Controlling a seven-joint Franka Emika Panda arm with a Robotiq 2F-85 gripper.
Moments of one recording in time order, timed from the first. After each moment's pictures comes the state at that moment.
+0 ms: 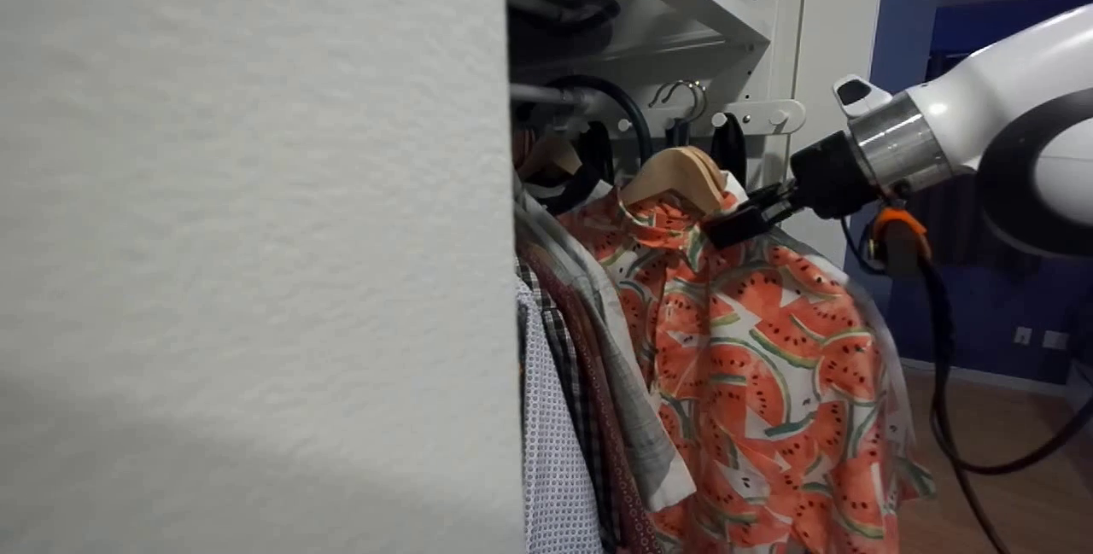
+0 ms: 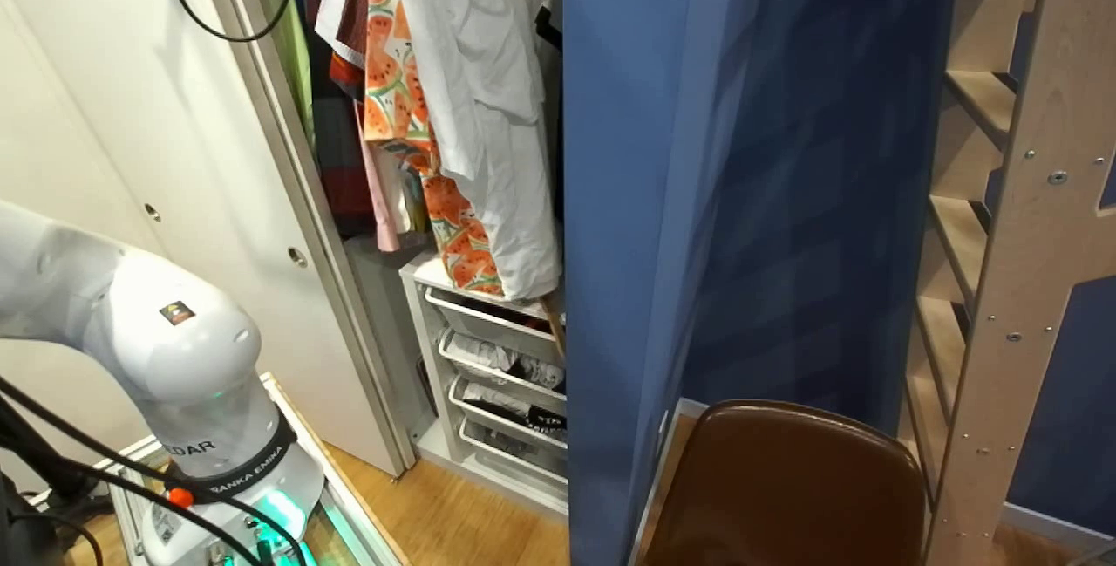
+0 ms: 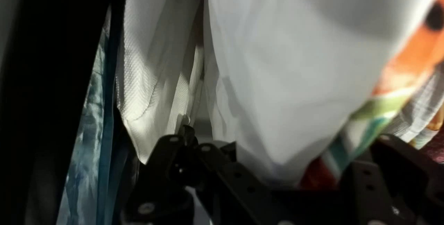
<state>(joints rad) 0.21 -0.60 -0.07 -1.99 0.17 2.44 -0.36</state>
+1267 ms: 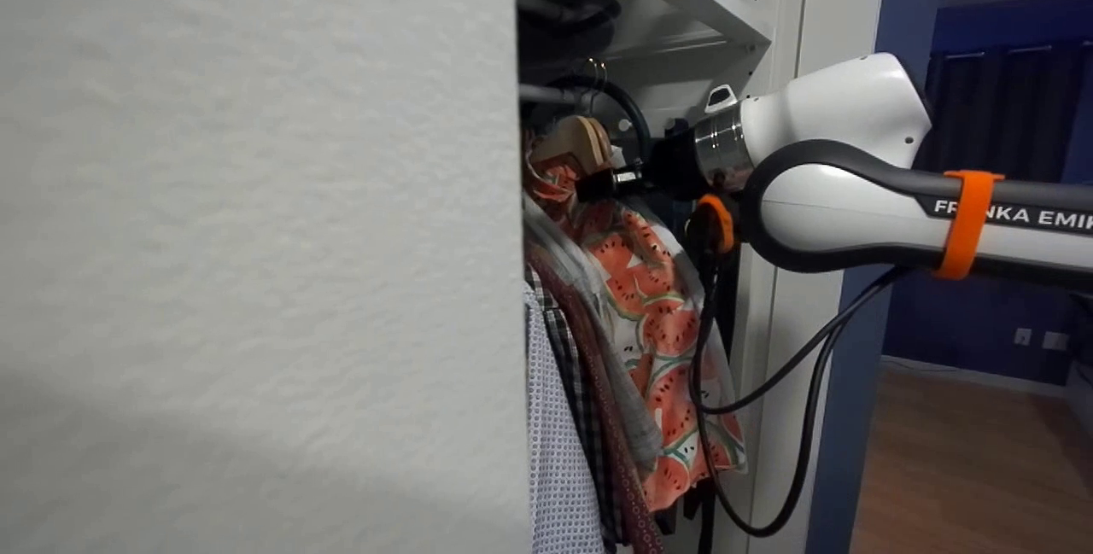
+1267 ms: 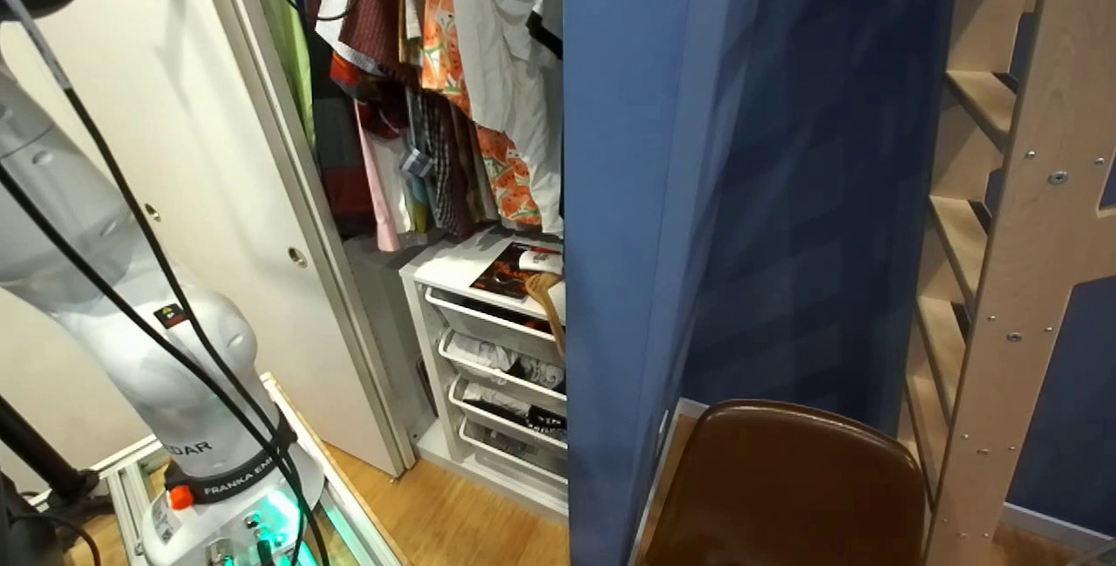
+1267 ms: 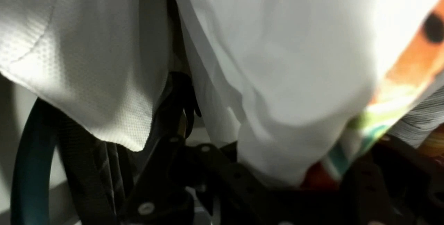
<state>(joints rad) 0.15 -0.20 0.05 -1.69 0.15 2.76 -0.06</state>
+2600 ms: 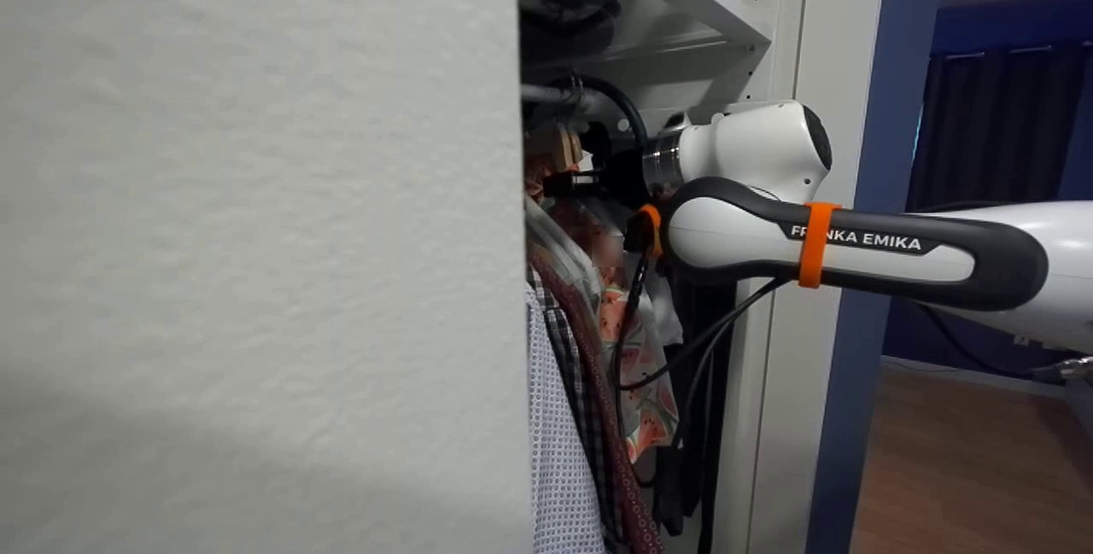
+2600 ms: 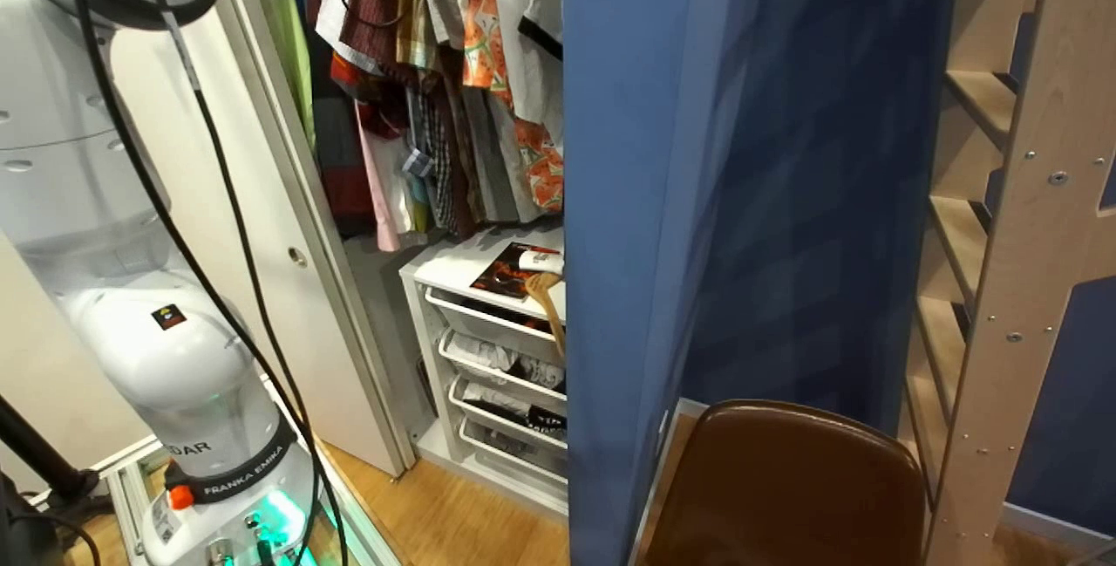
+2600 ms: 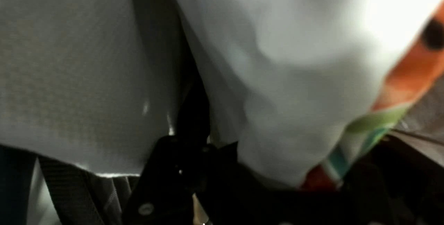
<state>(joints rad) 0.13 0.04 0.05 -1.49 0.15 2.91 0.01</state>
